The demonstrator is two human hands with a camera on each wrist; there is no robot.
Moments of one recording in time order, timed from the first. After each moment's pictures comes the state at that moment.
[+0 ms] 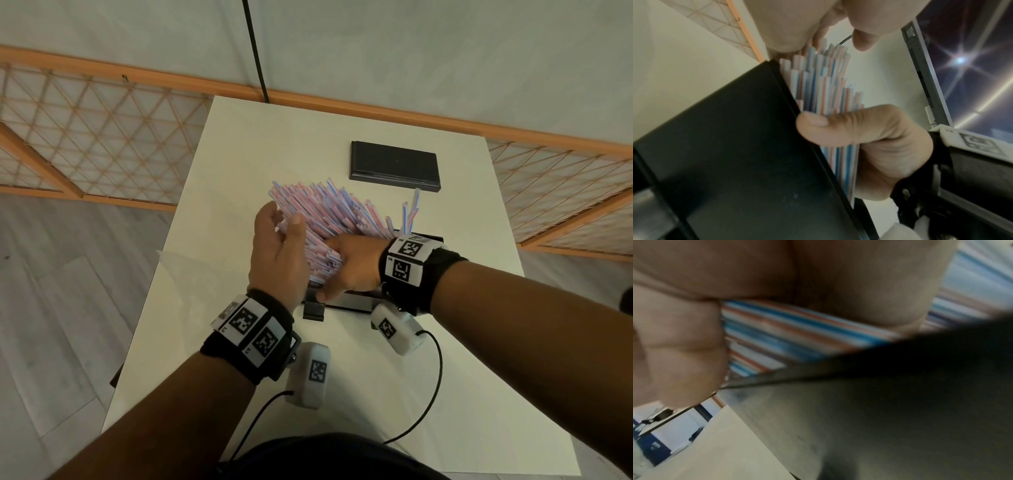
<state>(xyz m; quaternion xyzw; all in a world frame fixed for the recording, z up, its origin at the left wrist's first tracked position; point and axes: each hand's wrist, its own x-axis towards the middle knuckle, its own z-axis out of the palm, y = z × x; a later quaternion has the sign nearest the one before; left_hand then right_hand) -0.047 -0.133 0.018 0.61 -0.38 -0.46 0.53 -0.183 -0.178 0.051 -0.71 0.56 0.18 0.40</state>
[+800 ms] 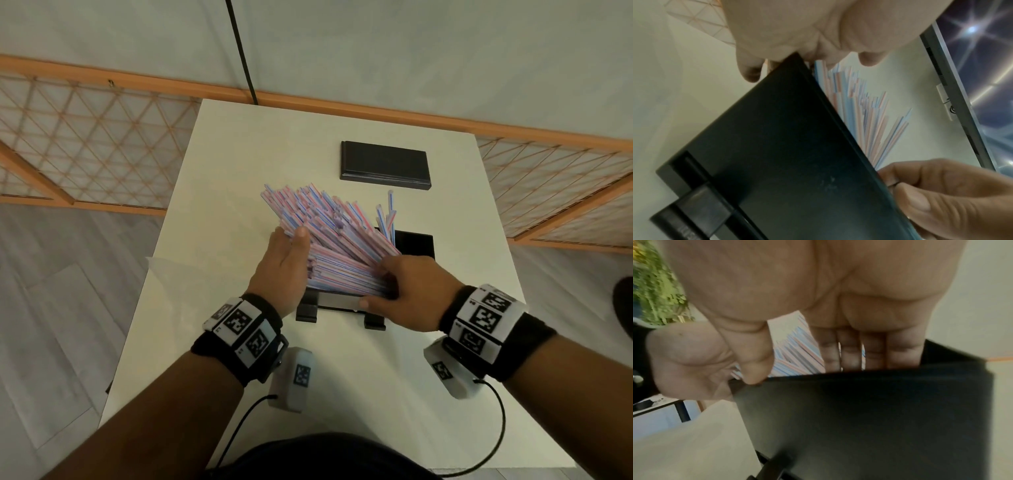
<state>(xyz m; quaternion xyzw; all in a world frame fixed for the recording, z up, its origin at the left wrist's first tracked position) -0.046 -0.133 0.010 0.62 -0.48 -0.53 0.32 -0.256 -0.118 0.049 -0.74 0.62 0.06 0.27</state>
